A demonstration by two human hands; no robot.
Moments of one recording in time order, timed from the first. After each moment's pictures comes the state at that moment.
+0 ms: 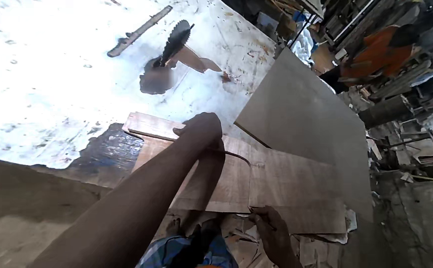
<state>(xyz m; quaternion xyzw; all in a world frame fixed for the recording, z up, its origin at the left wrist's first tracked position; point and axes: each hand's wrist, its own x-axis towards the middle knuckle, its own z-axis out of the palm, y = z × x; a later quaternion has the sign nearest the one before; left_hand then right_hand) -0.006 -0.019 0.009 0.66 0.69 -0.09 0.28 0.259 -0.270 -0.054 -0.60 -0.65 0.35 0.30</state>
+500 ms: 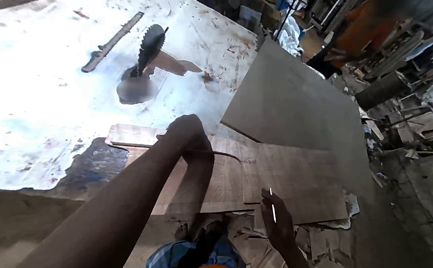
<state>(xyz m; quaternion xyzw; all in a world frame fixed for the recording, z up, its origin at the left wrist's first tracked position) -0.015 0.001 -0.037 0.71 0.67 -0.06 0.23 0.285 -0.267 -0.072 -0.61 -0.69 0.20 0.35</state>
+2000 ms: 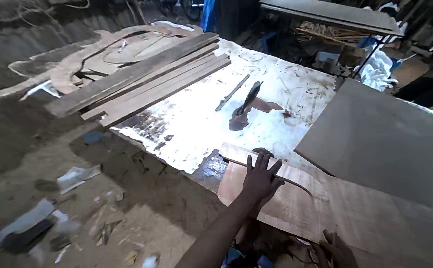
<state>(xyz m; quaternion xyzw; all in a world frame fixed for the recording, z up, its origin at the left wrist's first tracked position) -0.024 -0.111 -0.090 0.74 0.65 0.15 0.09 0.280 -0.271 -0.117 -0.54 -0.76 0.04 0.36</state>
